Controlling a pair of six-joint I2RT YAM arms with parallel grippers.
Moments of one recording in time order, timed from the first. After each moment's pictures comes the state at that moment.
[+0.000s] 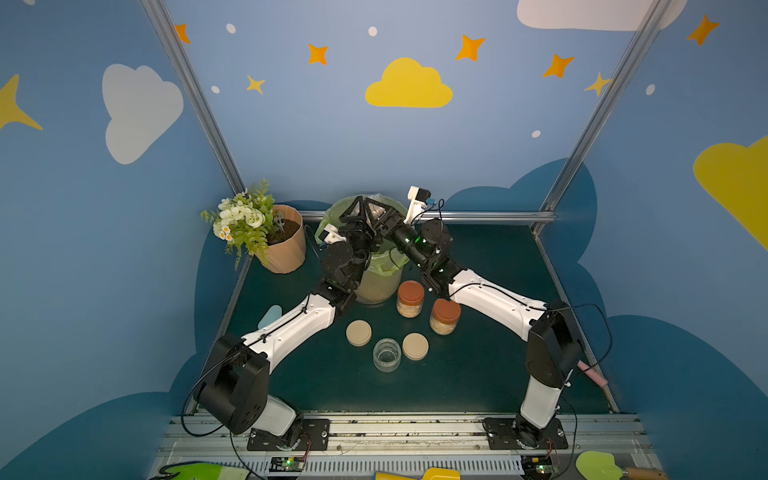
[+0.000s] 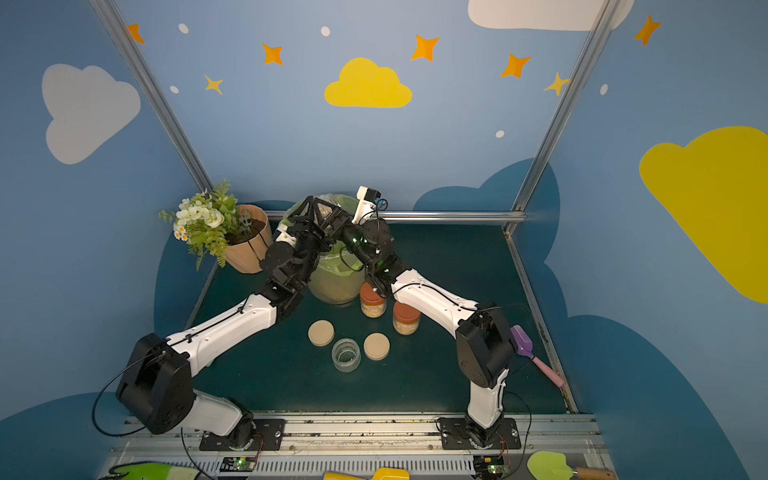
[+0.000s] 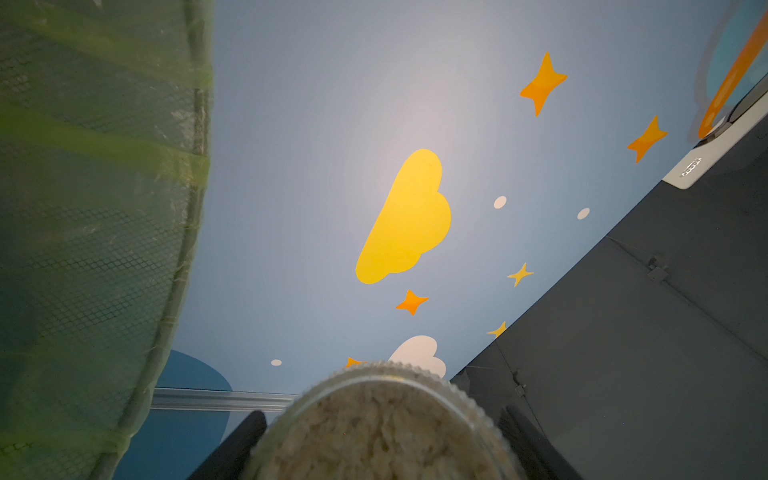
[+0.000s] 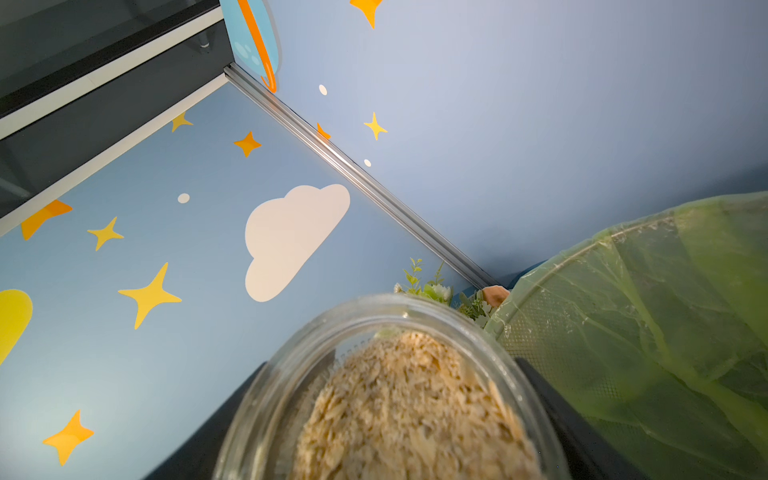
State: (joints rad) left arm -0.53 1.48 1.04 0.74 -0.33 -1.86; right arm 0.82 1.83 1.52 0.57 -0.03 0.93
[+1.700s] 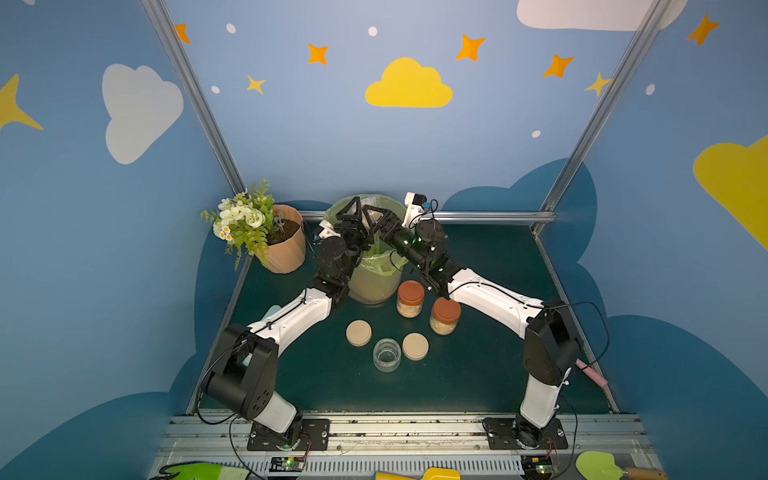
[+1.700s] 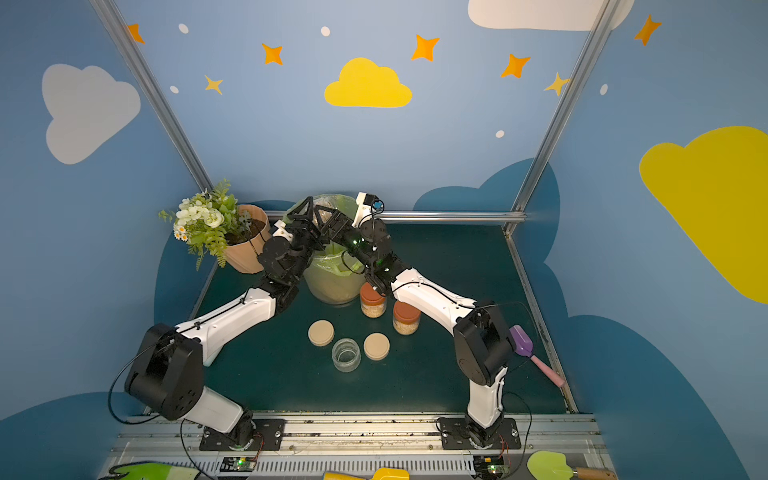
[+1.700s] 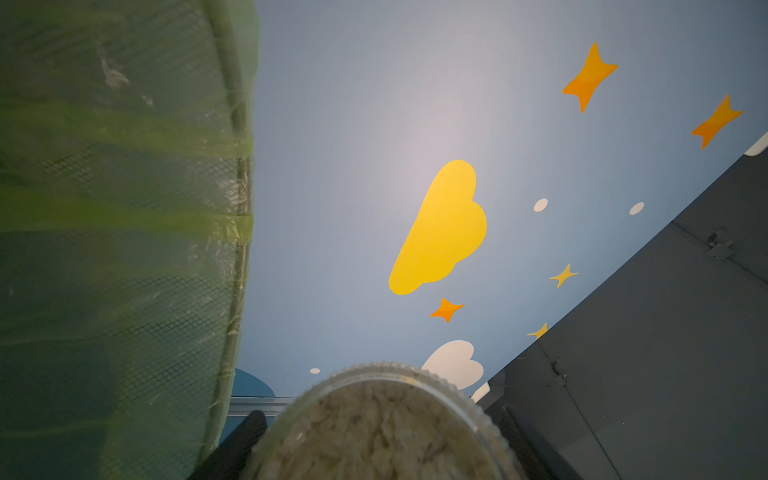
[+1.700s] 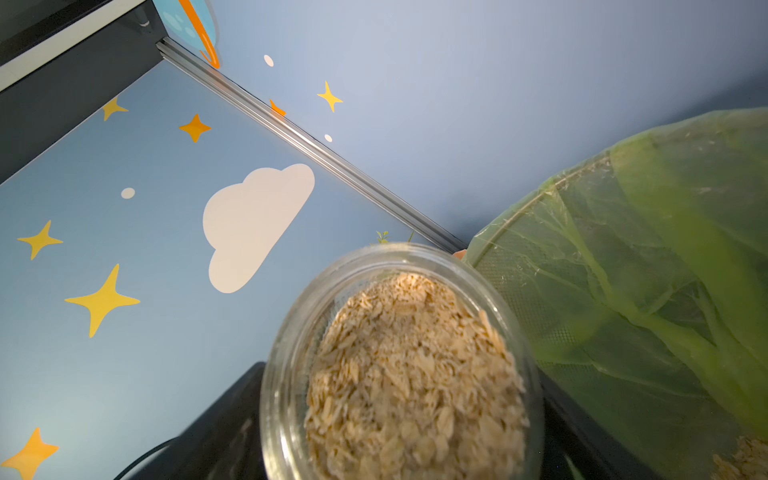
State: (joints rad) left arm -0.42 1.54 1.04 0.75 -0.19 -1.80; right arm 0.80 1.85 1.52 0.46 -0.04 0.99
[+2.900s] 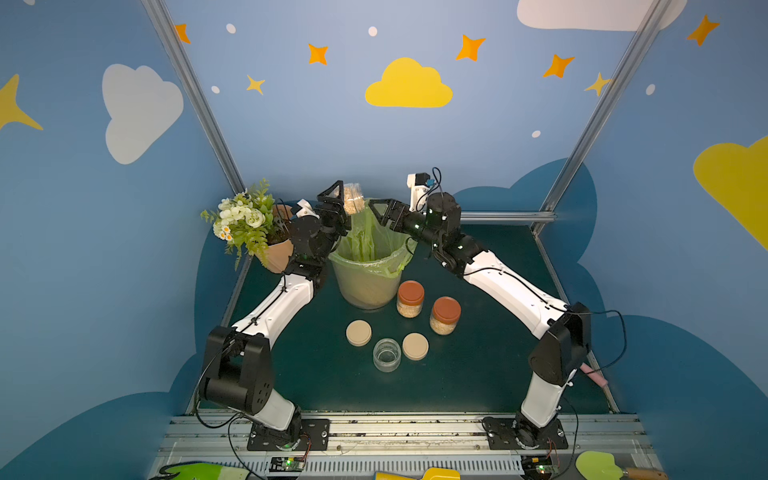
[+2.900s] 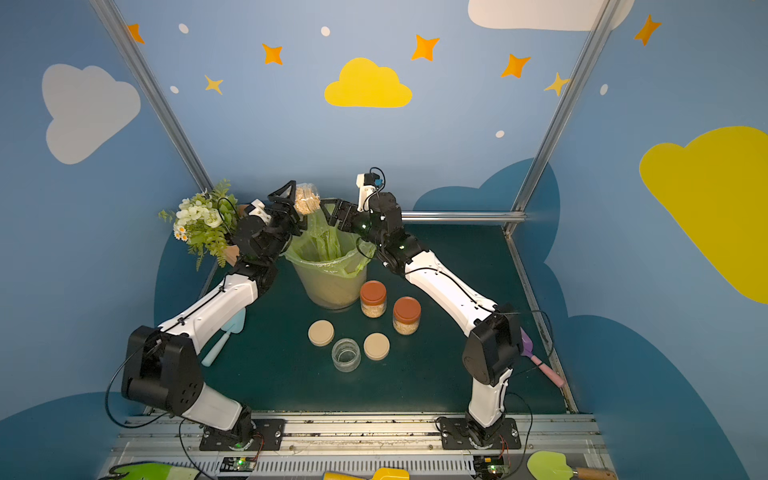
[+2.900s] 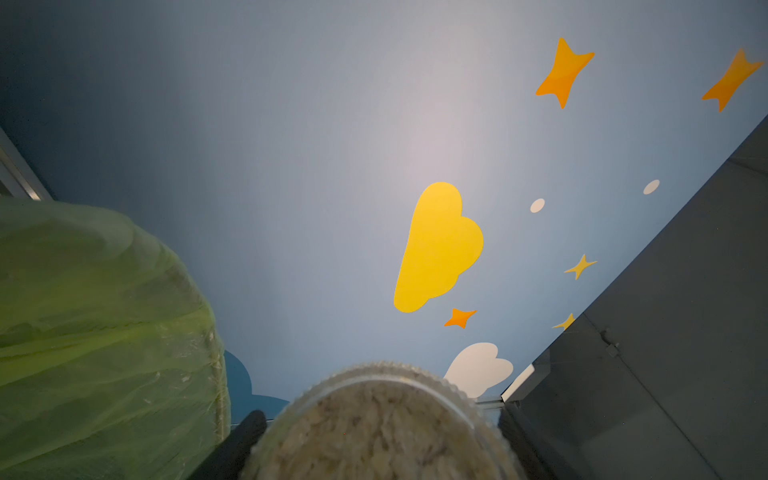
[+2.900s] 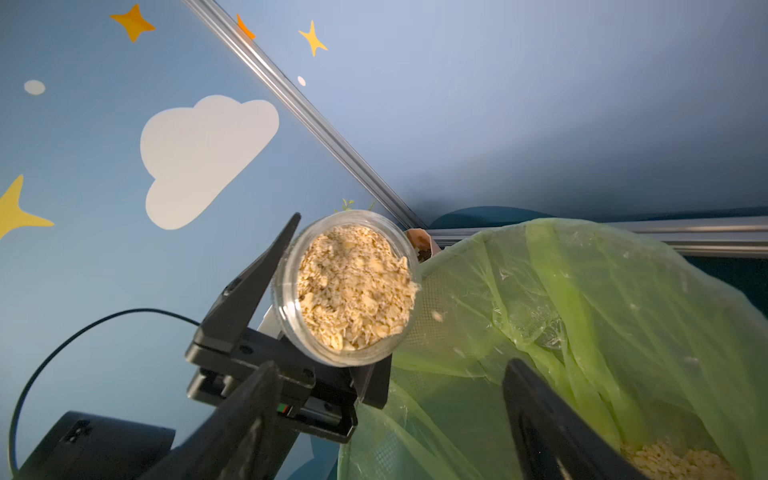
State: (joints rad) left arm -0.23 1.55 1.17 0.58 0.04 -1.65; right arm 0.72 1.82 1.76 0.00 -0.20 0.69
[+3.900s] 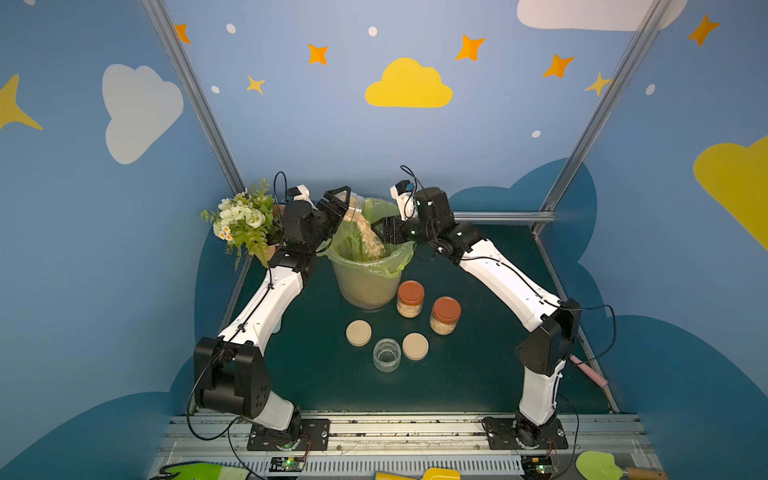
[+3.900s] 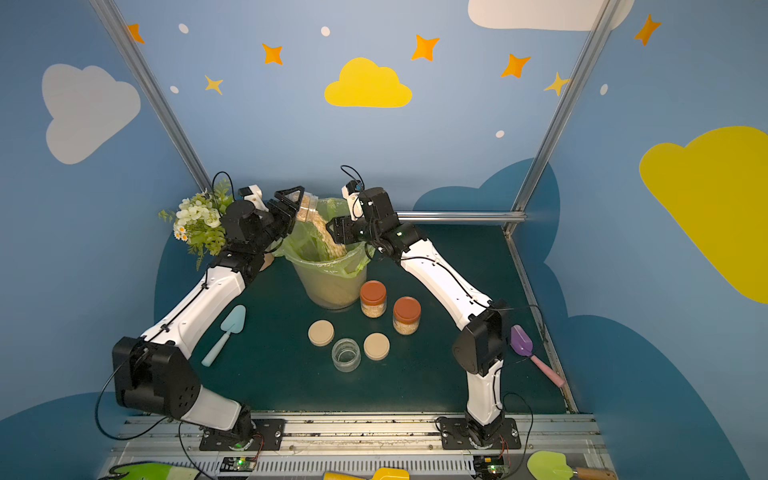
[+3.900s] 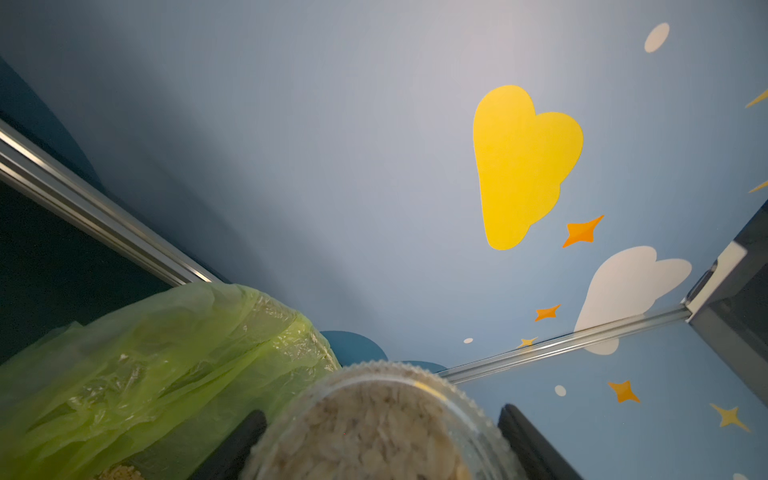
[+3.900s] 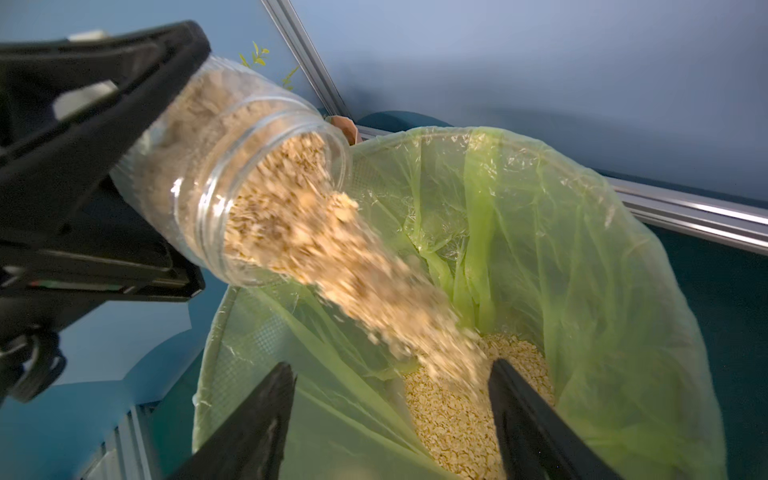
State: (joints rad) left arm -0.17 1.52 1.33 0.16 0.21 -1.11; right arm 0.72 1.92 2.01 -0.52 -0.19 0.29
